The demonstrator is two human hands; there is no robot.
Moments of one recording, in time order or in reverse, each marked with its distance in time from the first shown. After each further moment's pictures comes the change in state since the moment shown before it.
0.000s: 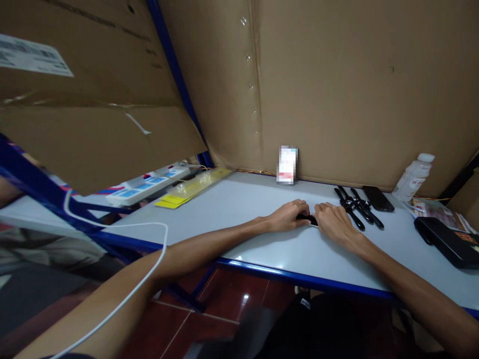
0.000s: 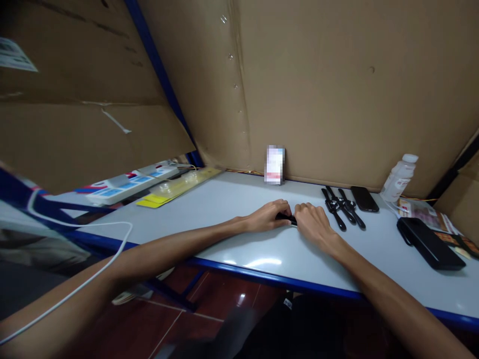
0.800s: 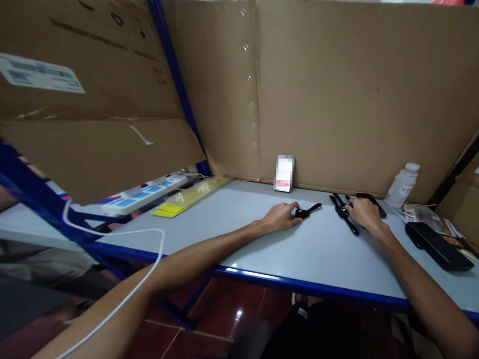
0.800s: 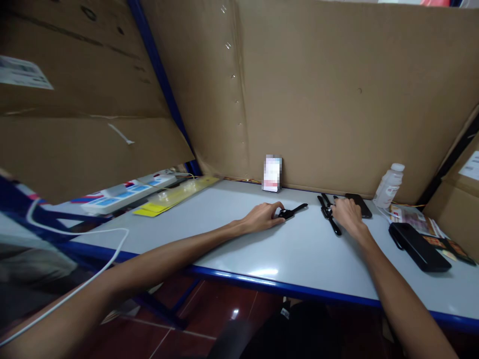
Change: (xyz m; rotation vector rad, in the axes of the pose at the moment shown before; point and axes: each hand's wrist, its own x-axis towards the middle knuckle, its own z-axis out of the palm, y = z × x) left_hand 0.006 -0.005 -0.010 0.145 -0.004 -0.345; right_hand 0.001 0.114 0.002 -0.067 -0.048 0.502
